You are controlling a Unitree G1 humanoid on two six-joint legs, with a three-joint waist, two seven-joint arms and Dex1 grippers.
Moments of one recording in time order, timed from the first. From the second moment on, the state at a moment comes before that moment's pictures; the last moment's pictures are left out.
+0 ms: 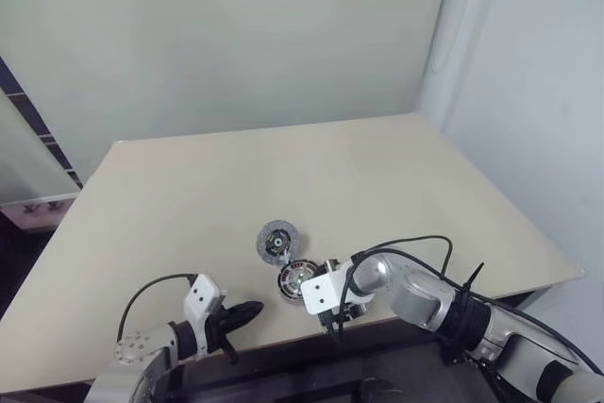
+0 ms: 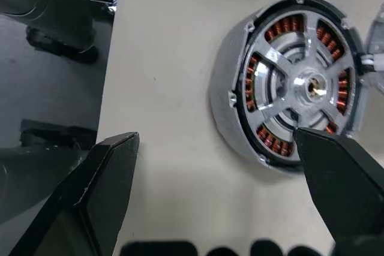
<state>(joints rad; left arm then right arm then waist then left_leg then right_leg) 0.23 0.55 0.06 -0.11 -0.37 0.31 -0.89 -0.67 -0.37 0.95 0.02 -0.43 0.43 1.03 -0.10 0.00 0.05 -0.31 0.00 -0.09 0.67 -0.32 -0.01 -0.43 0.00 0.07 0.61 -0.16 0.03</state>
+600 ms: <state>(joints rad) 0.22 0.54 0.05 -0.11 -0.37 0.31 -0.88 -0.68 -0.27 0.92 0.14 -0.51 0.45 1.02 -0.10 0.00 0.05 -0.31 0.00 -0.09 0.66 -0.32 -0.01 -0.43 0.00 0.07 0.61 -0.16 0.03</state>
